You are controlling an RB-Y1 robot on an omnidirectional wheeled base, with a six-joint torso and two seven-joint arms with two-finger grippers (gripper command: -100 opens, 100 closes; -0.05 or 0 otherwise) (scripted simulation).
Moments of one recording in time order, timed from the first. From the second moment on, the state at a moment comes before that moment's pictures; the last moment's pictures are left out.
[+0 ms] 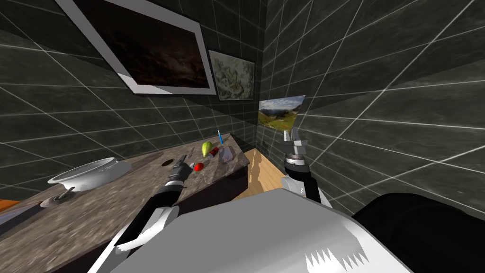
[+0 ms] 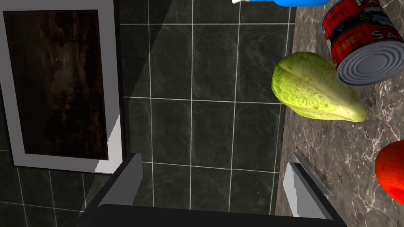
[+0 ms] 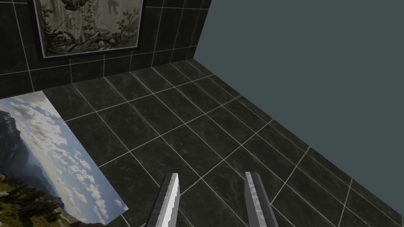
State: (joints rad) left arm 0.51 0.31 0.14 -2.23 0.21 0.10 0.14; right arm 0.53 -0.04 -0.07 -2.37 -0.09 -0.61 -0.02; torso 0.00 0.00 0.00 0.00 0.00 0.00
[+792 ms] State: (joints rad) left arm 0.50 0.36 0.23 -2.19 0.28 0.32 0.16; right arm 0.53 -0.04 -0.07 -2.37 -0.09 -0.61 -0.02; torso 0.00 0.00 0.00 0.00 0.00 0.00
